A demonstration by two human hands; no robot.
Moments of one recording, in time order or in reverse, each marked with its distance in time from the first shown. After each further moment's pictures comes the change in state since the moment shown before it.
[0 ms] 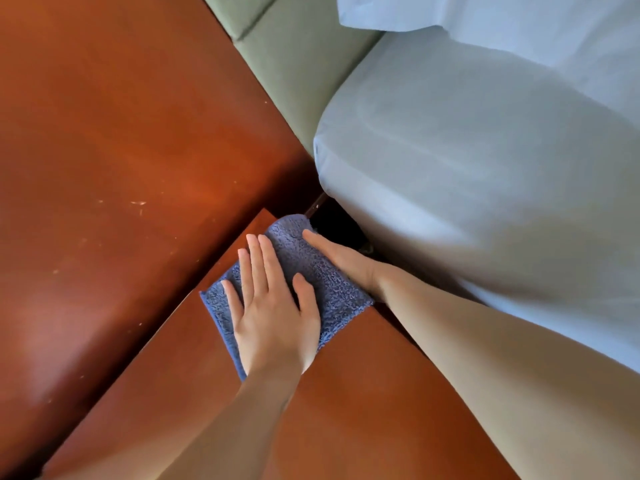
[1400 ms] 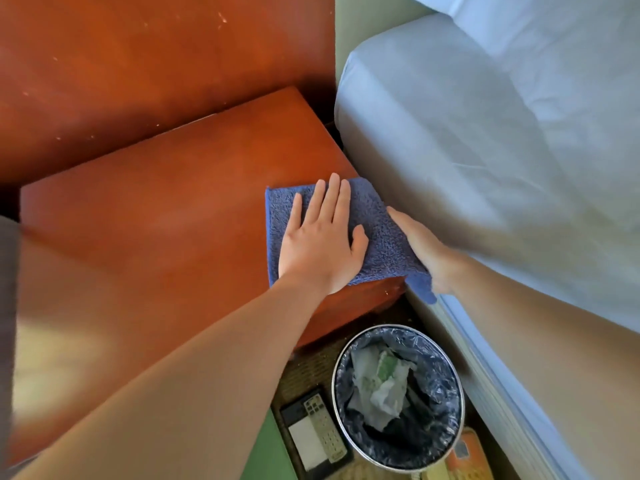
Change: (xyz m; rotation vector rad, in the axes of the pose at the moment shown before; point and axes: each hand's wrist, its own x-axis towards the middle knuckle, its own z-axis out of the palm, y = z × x) left_hand -0.180 0.061 0.010 -0.034 -0.047 0.207; right_hand -0.235 0.085 -0.017 -0.431 0.446 0.039
